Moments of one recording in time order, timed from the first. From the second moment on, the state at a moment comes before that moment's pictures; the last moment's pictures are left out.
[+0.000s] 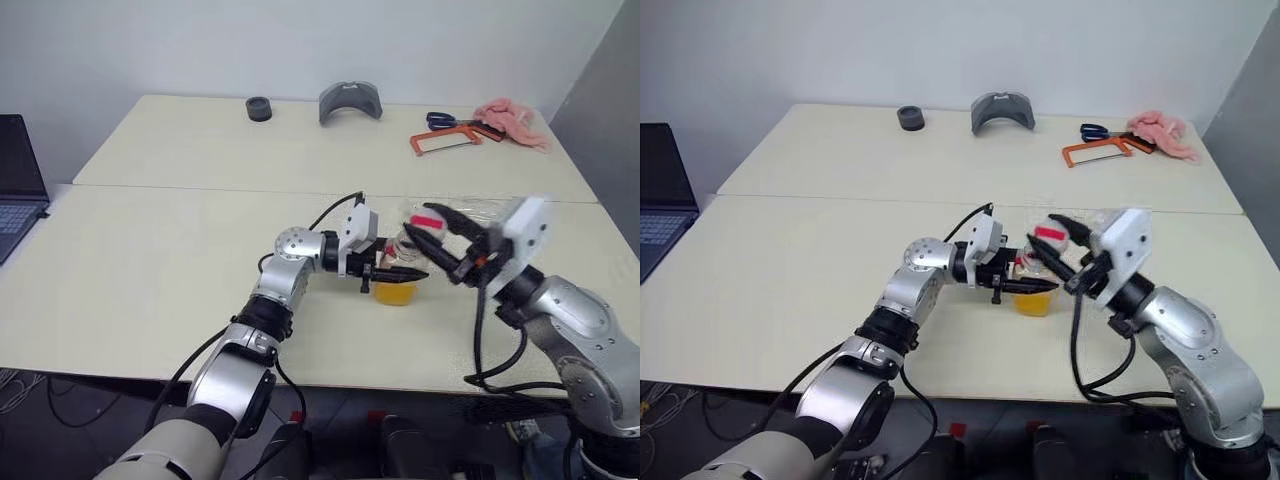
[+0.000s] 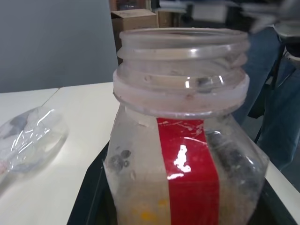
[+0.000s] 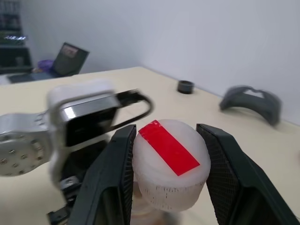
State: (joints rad) left arm -0.83 0.10 -0.18 0.63 -0.23 -0.11 -1.36; right arm -0.17 -0.53 -0.19 -0.74 0.62 0.60 0.37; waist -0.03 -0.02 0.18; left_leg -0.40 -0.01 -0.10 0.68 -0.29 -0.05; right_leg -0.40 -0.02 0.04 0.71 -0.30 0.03
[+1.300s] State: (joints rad) left arm -0.99 0.35 0.17 1.09 -0.14 -0.26 -0.45; right arm -0.55 -0.32 0.27 -0.39 0.31 0.70 0.38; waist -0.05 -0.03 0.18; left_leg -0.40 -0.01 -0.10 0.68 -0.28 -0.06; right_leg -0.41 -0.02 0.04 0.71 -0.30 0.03
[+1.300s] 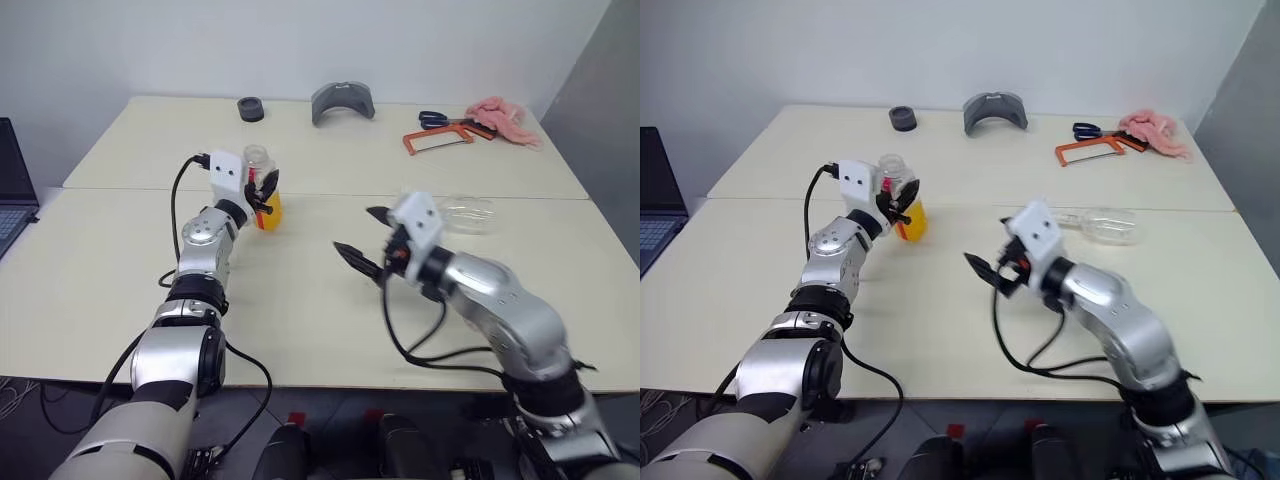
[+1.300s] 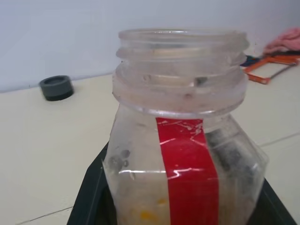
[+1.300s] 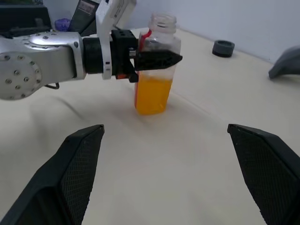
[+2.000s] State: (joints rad) left arm -0.99 0.35 0.24 1.17 -0.14 -0.32 -0.36; right arm -0.57 -0.25 0.31 -0.32 0.20 0.69 0.41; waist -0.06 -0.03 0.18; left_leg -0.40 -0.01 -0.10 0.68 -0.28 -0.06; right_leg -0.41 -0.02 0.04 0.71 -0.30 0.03
